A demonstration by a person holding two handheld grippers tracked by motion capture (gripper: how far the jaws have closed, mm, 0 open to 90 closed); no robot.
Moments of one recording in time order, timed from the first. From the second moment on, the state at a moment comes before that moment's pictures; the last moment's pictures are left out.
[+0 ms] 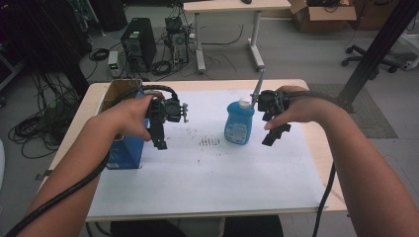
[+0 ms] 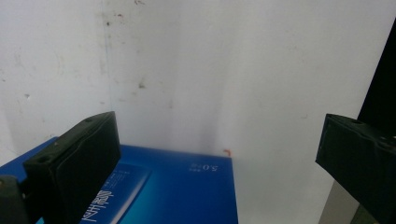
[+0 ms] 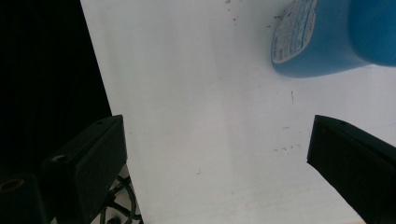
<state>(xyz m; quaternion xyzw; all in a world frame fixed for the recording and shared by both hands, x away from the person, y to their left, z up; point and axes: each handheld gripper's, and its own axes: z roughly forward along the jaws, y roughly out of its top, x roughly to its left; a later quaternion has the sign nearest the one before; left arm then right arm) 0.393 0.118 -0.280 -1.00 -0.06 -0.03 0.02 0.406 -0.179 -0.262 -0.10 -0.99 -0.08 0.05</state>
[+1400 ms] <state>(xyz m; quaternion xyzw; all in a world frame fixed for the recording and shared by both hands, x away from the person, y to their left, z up) 0.381 0.114 -0.262 -1.00 -0.05 -0.04 0.03 0.432 -0.240 -0.353 -0.19 -0.92 -0.33 -0.03</state>
